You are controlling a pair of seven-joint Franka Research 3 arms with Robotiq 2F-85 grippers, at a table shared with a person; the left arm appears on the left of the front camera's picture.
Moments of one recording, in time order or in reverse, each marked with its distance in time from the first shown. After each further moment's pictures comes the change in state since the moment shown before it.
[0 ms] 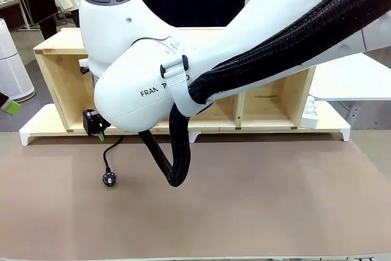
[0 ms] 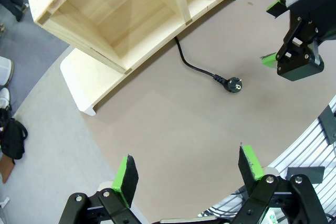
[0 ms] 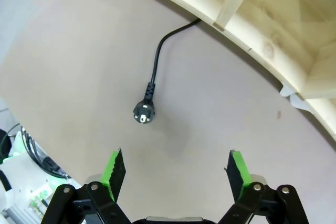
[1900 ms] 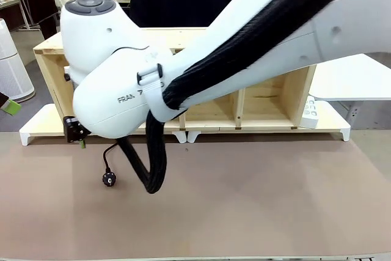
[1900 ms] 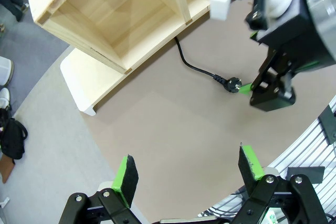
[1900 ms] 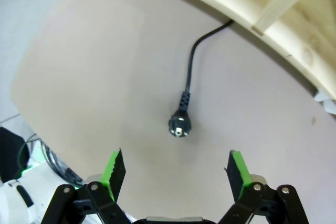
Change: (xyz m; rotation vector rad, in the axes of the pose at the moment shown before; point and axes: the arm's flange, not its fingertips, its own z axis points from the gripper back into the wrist) left arm 0.000 0.000 0.000 0.000 0.000 0.000; right arm 0.016 0.040 -0.031 0.067 0.028 -0.058
